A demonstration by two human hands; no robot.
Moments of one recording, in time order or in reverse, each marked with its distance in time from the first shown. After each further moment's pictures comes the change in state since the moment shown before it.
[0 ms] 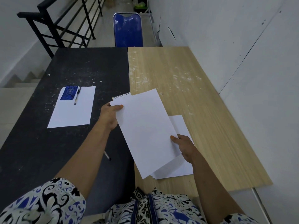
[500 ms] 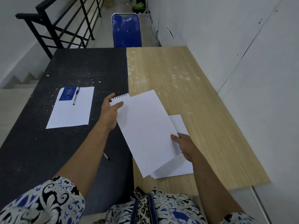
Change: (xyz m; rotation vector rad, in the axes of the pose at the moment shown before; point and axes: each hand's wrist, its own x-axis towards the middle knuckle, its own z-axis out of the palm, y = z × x) left_hand -0.004 -0.001 0.008 0.136 0.017 0.156; right_hand 0.008 0.008 -0.011 0.015 0.015 -0.038
